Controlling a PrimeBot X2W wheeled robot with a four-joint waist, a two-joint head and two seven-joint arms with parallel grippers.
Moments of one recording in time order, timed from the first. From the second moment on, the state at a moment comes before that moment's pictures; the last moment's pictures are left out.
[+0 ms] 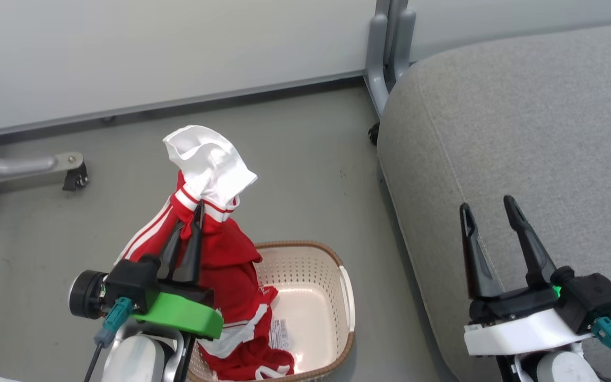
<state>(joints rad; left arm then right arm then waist) -0.17 0.08 -0.20 0.20 -0.17 -0.12 -0.26 0.03 -0.05 0.09 -0.13 0.16 0.13 -0.26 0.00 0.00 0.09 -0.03</state>
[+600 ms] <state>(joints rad) -0.24 0.05 -0.35 0.13 -0.31 -0.12 -0.26 0.02 -0.07 0.38 0.01 0.07 0.13 -0.26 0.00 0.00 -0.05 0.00</state>
